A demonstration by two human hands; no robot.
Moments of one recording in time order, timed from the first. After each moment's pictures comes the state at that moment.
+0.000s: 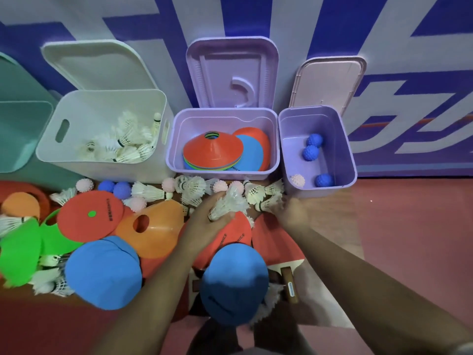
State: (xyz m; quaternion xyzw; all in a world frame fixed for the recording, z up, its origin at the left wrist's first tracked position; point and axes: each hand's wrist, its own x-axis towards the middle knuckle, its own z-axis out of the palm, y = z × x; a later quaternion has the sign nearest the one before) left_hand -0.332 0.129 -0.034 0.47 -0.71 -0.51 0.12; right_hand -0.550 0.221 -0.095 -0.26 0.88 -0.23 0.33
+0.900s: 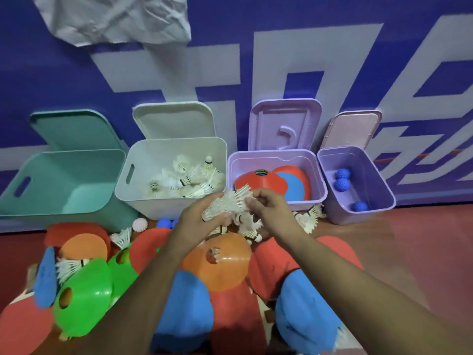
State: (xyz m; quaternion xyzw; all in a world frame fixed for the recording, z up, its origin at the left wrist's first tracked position) left_hand -0.190 -0.018 0.062 0.35 -0.80 -0.46 0.17; right_hand -0.361 0.095 0.070 -0.30 0.66 -0.57 0.38
